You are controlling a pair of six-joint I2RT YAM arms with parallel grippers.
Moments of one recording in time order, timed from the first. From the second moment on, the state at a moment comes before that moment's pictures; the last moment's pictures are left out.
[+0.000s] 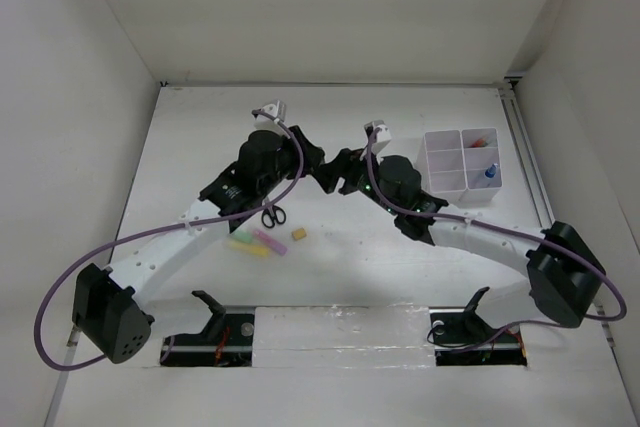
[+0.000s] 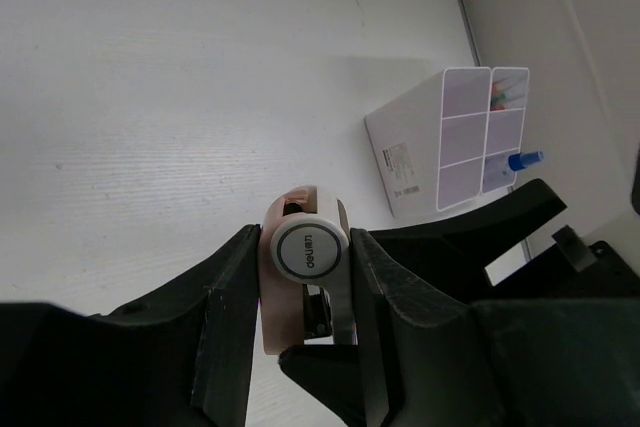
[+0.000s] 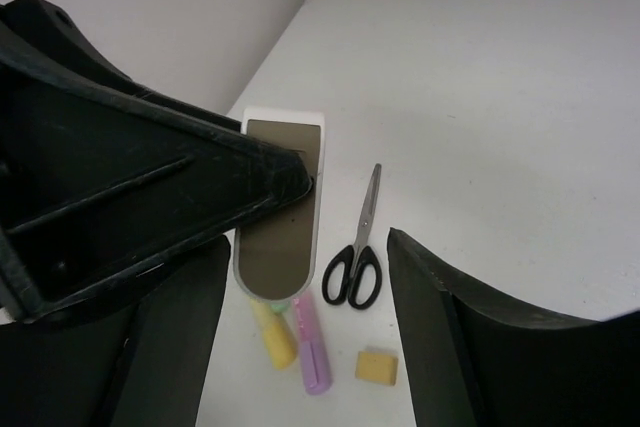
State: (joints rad) left arm -0.67 1.18 0.98 -0.13 -0.13 -0.69; right arm 0.83 1.38 0.83 0.49 0.06 0.59
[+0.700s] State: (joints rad) left arm -0.67 1.20 0.98 -0.11 -0.10 -0.75; right arm 0.85 1.43 0.77 0.72 0.10 0.63
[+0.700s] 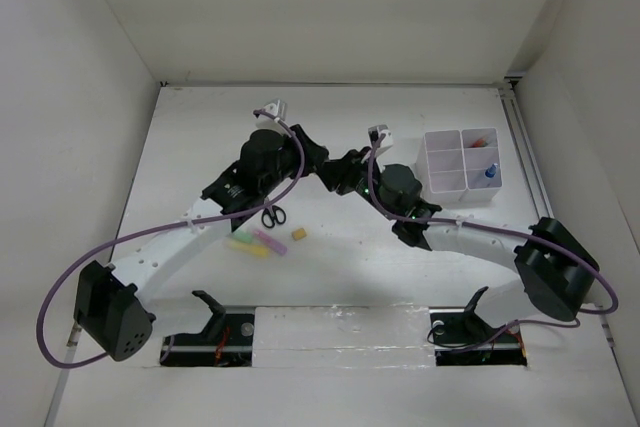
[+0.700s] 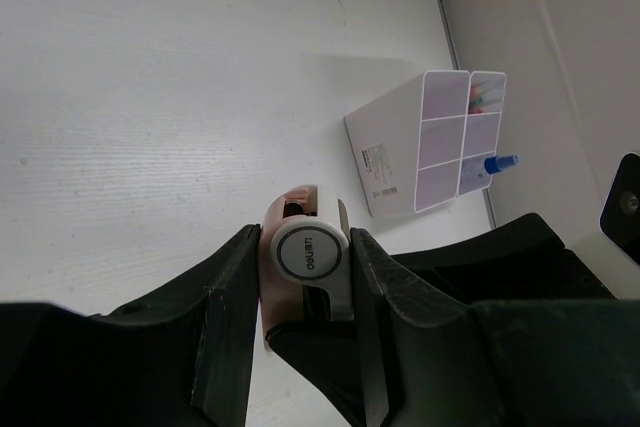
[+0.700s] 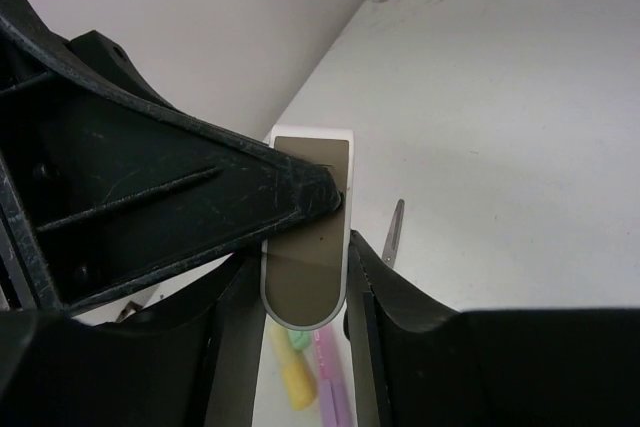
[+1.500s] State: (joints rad) left arm -0.67 1.34 1.36 -0.27 -0.24 -0.76; right arm 0.85 1.33 0.79 0.42 0.31 0.64
